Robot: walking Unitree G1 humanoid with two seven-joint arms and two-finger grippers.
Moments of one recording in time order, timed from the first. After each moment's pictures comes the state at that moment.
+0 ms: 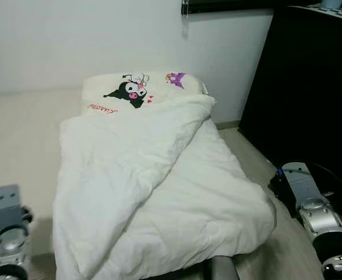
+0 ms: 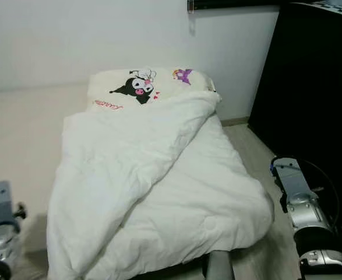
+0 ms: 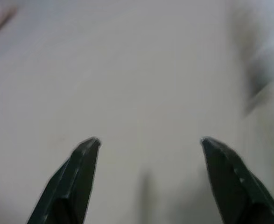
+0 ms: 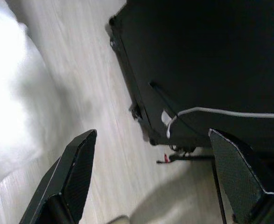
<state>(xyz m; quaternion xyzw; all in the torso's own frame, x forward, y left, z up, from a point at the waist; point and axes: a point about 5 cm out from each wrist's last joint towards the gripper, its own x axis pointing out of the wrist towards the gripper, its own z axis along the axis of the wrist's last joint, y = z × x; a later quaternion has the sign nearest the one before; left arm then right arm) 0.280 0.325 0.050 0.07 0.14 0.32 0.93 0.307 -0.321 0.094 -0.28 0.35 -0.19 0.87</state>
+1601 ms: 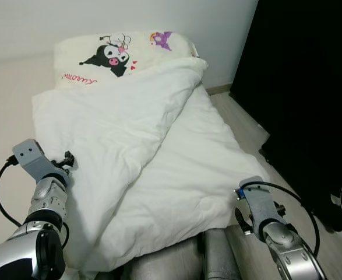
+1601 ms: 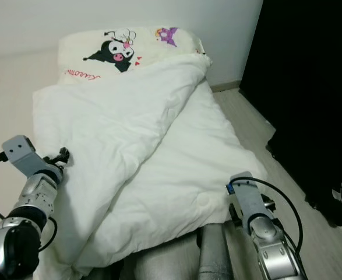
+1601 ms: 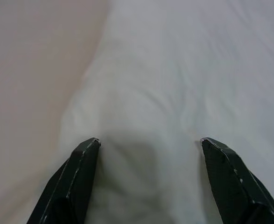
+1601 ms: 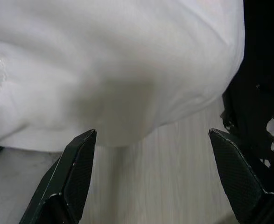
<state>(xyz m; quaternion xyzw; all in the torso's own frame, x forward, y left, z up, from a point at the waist) 0.356 0.275 0.111 -0.20 0.05 0.23 0.95 0.263 -0.221 0.078 -0.22 0.27 -0.02 0.94</state>
